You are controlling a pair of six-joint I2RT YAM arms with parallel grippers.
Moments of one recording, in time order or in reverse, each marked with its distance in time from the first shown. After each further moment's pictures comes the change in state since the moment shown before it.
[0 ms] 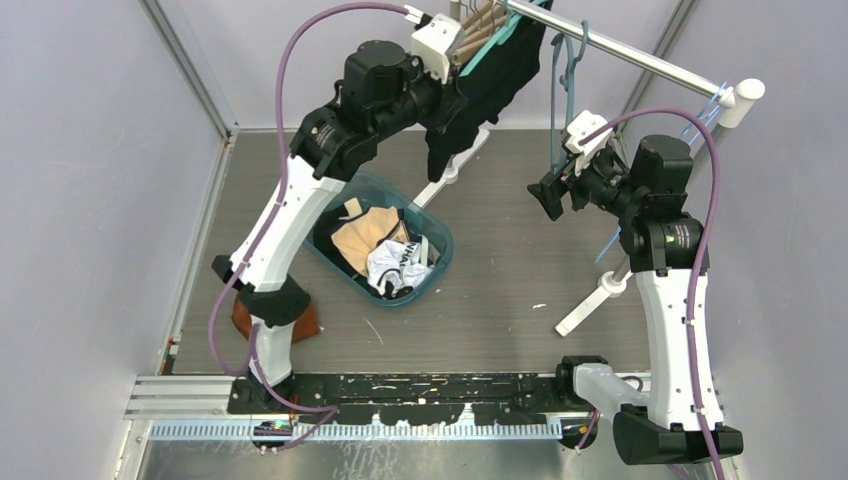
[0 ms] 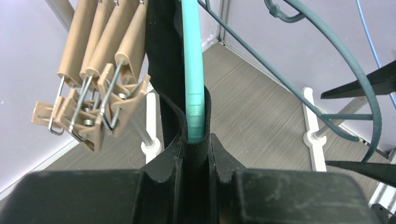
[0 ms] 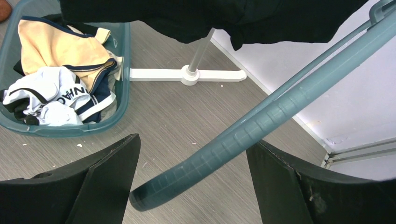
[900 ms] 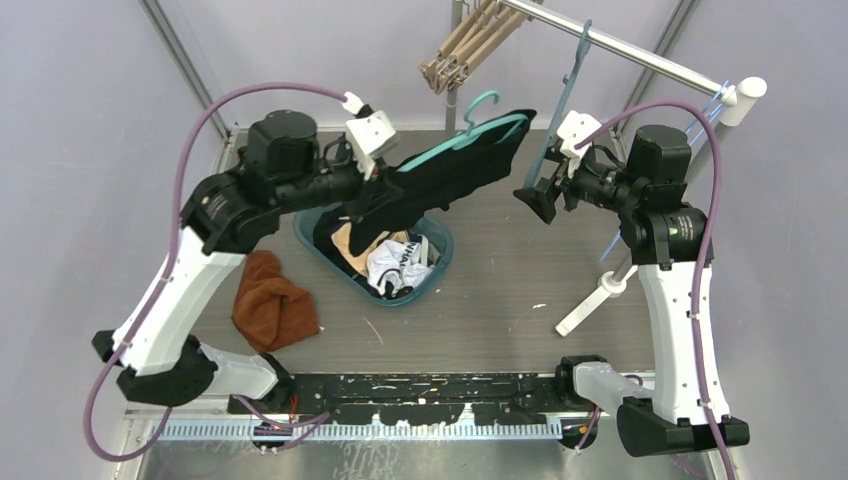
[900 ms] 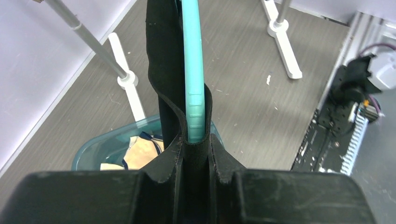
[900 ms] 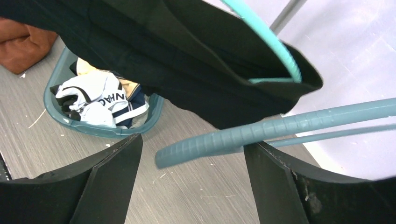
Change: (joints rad) left arm 0.003 -0.604 -0.718 -0.108 0.209 0.174; right arm 0.049 0.050 0.090 -0.059 -0.154 -0.045
